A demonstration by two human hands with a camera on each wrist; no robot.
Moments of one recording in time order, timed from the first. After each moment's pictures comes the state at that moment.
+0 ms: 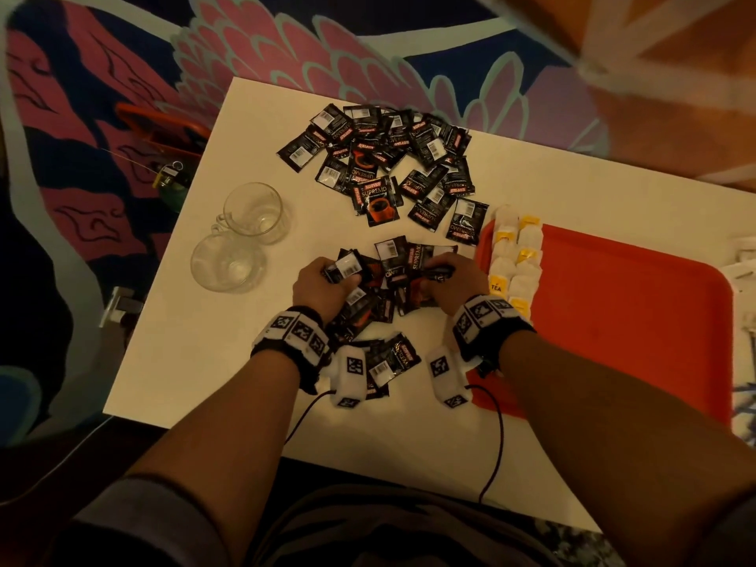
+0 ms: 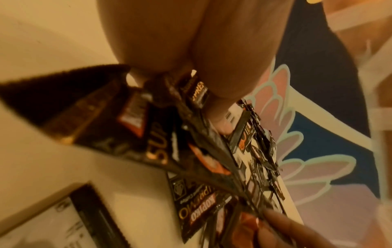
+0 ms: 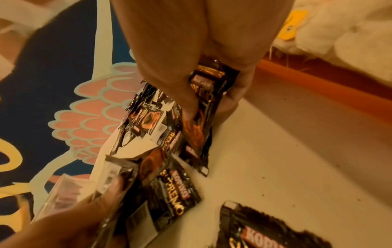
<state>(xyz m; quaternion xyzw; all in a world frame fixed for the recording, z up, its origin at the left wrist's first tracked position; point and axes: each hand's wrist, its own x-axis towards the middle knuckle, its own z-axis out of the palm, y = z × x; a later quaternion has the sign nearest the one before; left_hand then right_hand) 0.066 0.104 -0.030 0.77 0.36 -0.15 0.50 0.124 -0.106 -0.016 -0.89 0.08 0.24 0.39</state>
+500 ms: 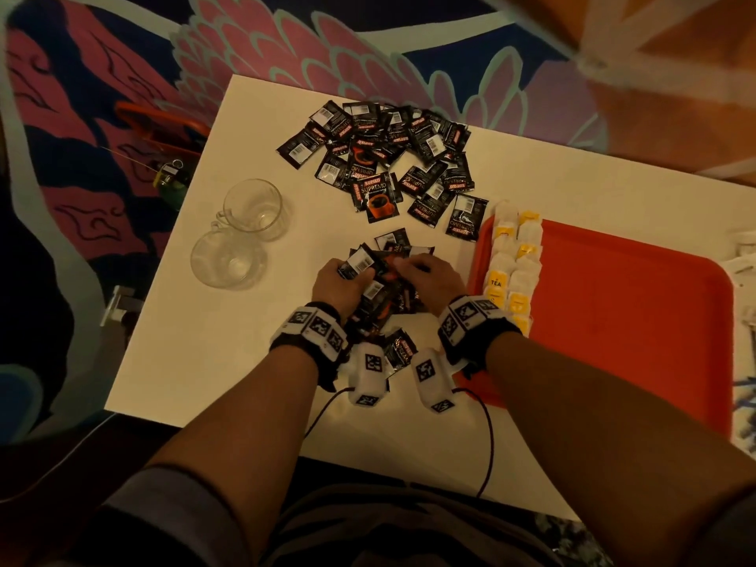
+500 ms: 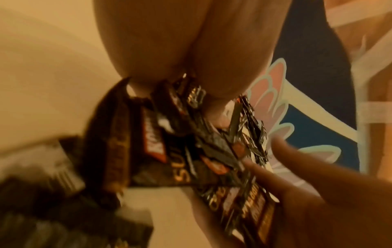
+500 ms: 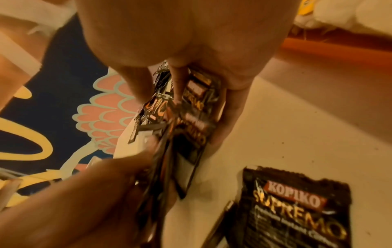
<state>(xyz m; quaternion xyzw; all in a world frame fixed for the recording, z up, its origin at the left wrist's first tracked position) 0.069 0.078 -0.018 0.69 0.40 -0.17 0.58 0.115 -0.078 -0.016 -0.85 0.08 0.31 0.43</state>
